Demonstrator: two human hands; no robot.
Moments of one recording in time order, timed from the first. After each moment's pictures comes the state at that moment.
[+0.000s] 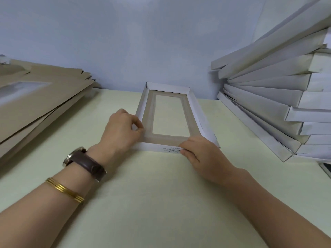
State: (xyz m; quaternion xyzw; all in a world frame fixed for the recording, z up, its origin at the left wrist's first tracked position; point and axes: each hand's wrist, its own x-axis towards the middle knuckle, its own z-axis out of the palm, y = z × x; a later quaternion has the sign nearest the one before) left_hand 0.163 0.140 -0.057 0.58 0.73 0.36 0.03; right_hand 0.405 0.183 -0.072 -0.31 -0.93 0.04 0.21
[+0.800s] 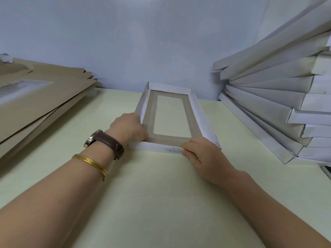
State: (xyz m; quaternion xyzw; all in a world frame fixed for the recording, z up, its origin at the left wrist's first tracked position) left_hand 0.166 0.176 -0.045 0.52 0.83 0.14 0.12; right_hand 0.406 0.181 -0.071 -0.33 -0.92 0.05 0.22
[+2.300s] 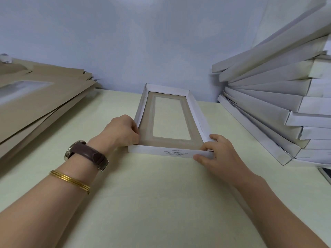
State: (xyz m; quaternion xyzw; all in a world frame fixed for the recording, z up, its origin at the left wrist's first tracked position) left_hand 0.156 0.148 -0.043 0.53 0.79 0.24 0.19; right_hand 0.436 0.192 -0.074 -0.49 -0.83 0.15 0.22
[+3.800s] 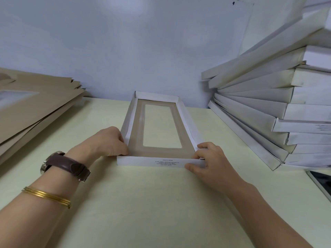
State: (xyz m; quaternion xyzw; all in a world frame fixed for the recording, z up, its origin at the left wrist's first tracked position) left_hand 0.151 0.146 -0.033 0.54 0.79 0.18 0.24; right_hand 0.437 0.193 -0.074 -0.48 -0.84 0.14 0.22
